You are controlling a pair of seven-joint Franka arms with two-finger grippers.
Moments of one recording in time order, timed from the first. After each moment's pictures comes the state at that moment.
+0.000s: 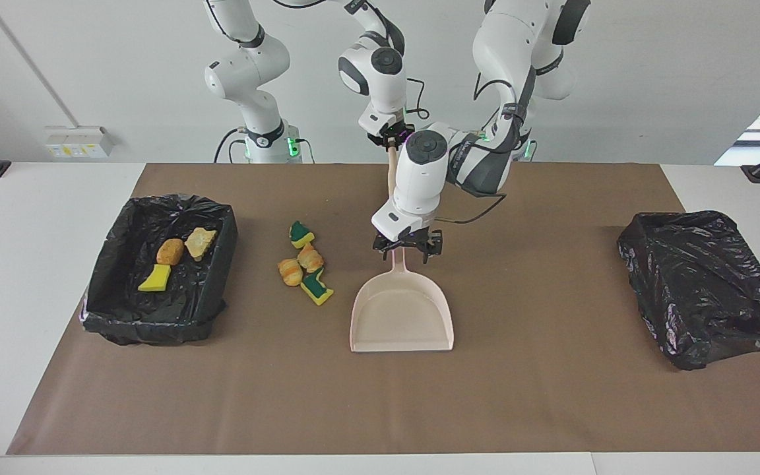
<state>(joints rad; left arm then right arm) -0.64 0.41 -0.05 -1.70 -0.02 2.19 -0.56 0.73 -0.17 0.34 -2.51 0.41 2.26 0.76</state>
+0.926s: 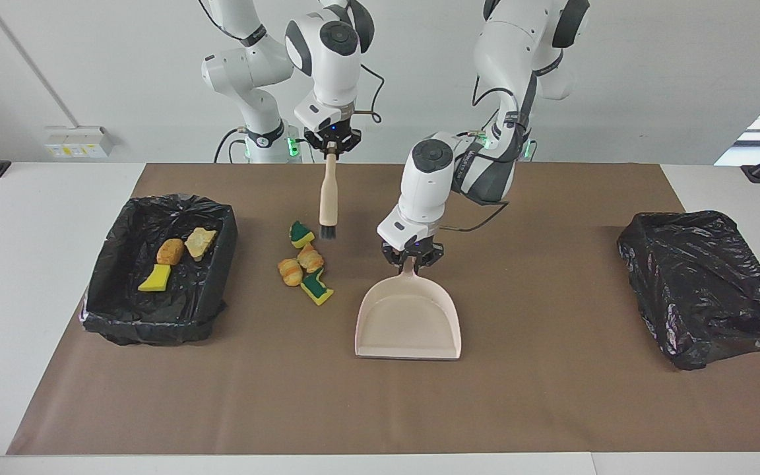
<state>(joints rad) -0.60 0.41 -0.02 -1.69 -0.02 2.19 -0.44 0.26 -0.32 0.32 -2.32 0.01 1.79 0.51</state>
